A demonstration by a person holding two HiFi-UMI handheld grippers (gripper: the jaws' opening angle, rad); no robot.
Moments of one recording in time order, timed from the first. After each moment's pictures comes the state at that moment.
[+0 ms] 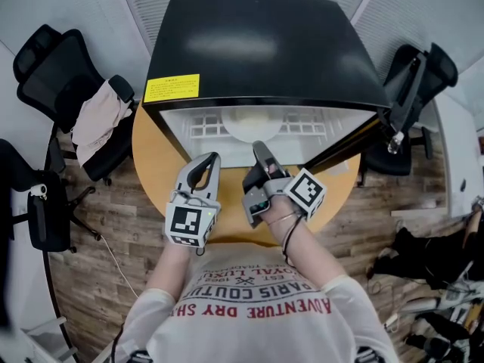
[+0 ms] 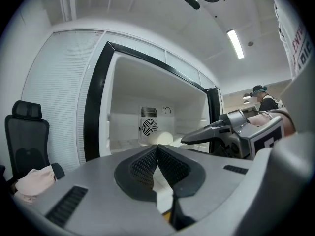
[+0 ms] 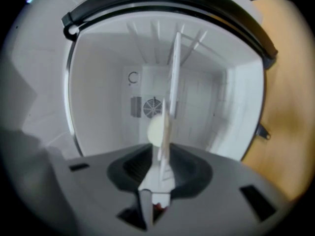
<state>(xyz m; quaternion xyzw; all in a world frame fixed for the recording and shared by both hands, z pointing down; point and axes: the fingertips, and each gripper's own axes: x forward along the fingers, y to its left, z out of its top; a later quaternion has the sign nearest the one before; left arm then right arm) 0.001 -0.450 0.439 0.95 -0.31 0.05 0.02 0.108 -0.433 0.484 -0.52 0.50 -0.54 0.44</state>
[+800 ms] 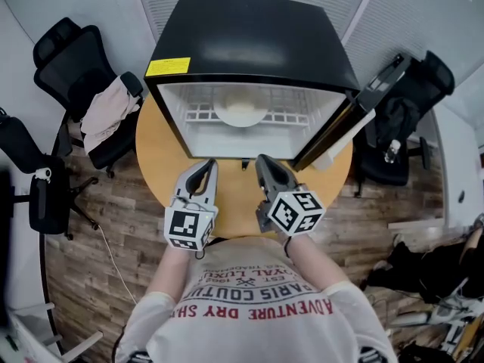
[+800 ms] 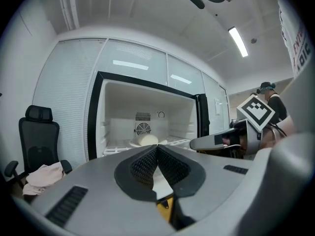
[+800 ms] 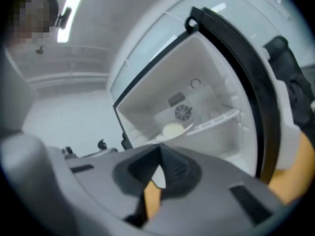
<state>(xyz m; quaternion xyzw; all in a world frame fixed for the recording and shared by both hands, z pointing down) -0.005 -0.356 0.421 0.94 -0.35 0.04 0.02 0.107 -0.333 0.447 -0.61 0.75 -0.24 0.10</state>
